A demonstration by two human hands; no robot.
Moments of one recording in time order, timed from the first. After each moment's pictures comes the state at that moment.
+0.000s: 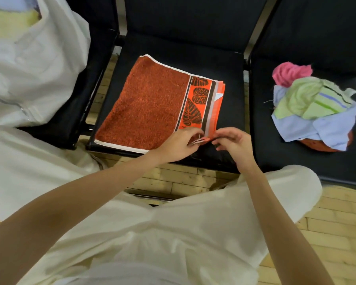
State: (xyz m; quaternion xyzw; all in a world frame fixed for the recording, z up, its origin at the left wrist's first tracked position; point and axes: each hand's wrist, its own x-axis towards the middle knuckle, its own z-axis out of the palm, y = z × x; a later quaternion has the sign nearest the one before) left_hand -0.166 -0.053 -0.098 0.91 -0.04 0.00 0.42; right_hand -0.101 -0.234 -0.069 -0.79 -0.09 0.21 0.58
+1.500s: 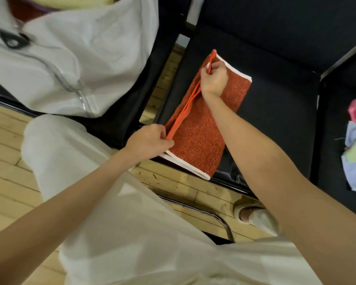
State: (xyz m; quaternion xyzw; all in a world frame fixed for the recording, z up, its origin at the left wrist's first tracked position) left_hand -0.258 0.159 -0.088 0.84 0.31 -0.14 0.42; right_hand -0.015 0.130 -0.141 -0.87 -0.08 0.01 0.48
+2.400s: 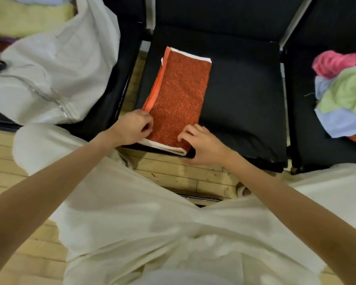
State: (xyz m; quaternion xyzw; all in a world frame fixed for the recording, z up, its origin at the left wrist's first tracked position) left_hand -0.248 0.153 -0.099 0.98 -0.01 -0.08 0.18; right_hand -0.150 -0.089 -0.124 -0.79 -0.58 0.13 0.12
